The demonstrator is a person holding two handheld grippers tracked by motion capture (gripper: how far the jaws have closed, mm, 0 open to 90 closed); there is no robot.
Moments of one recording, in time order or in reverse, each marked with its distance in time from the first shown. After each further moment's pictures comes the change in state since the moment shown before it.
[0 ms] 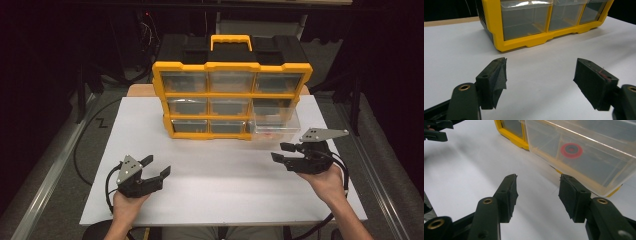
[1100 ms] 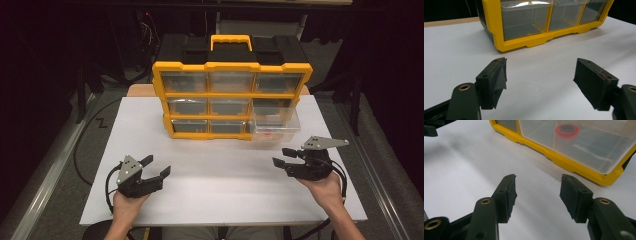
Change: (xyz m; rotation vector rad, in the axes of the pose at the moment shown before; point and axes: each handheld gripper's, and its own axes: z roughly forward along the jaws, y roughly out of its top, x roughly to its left) left arm 0.000 0.000 0.000 -0.001 0.000 0.002; right arm -0.005 -0.028 0.009 -0.023 -0.019 0.036
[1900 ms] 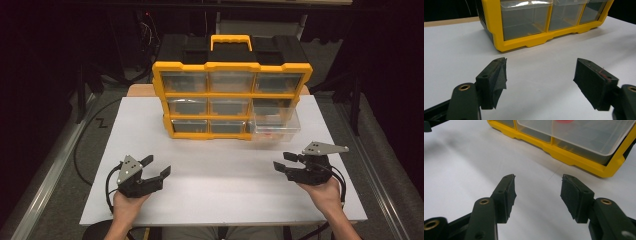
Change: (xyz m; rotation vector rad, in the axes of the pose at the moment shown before) left arm 0.000 0.000 0.001 0.002 0.000 -0.002; right arm -0.002 -0.017 0.005 -0.009 -0.011 0.020
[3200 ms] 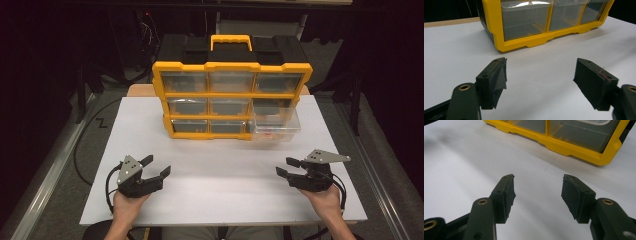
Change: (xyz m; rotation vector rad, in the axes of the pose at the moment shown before) left arm 0.000 0.000 0.000 -0.002 0.003 0.003; right arm -0.004 -0.026 0.003 -0.028 -0.025 0.019
